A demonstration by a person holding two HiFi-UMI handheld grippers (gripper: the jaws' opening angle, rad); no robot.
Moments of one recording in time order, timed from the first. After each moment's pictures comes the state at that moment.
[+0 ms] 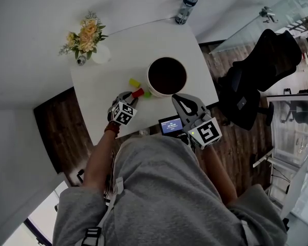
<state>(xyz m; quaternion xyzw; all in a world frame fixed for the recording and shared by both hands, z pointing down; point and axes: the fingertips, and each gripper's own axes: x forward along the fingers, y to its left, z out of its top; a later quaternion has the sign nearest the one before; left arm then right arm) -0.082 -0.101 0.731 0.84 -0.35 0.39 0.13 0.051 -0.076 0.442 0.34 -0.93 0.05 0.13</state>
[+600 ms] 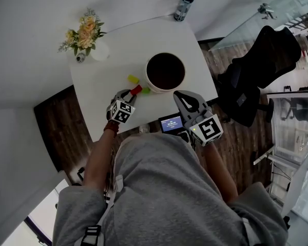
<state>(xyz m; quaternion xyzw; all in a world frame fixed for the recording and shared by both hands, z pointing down) -0.086 -0.093 0.720 0.84 -0.37 0.38 0.13 0.062 -0.068 0.441 0.35 -0.93 0.05 0.13</state>
